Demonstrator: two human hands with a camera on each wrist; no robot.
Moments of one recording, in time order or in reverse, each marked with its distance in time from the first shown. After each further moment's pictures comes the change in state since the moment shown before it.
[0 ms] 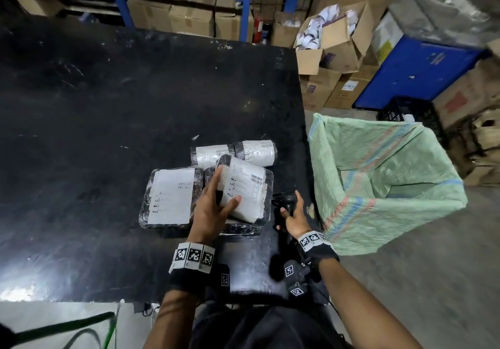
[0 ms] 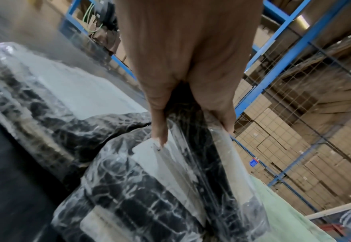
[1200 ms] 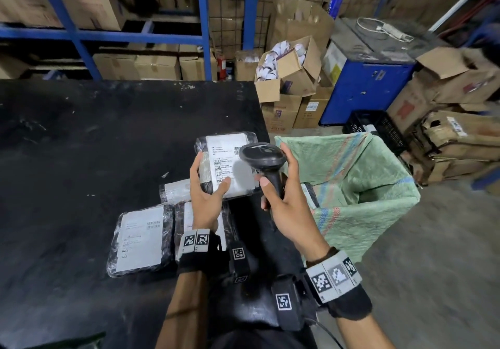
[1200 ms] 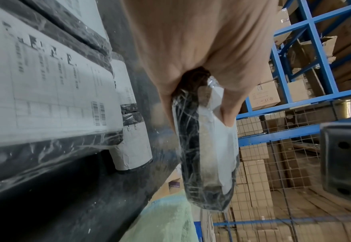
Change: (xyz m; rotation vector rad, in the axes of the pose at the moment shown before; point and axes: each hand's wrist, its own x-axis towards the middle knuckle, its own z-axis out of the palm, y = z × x) left_hand 0.061 0.095 0.057 -0.535 0.148 0.132; right_hand -0.138 -0.162 -0.063 0.163 0.045 -0.711
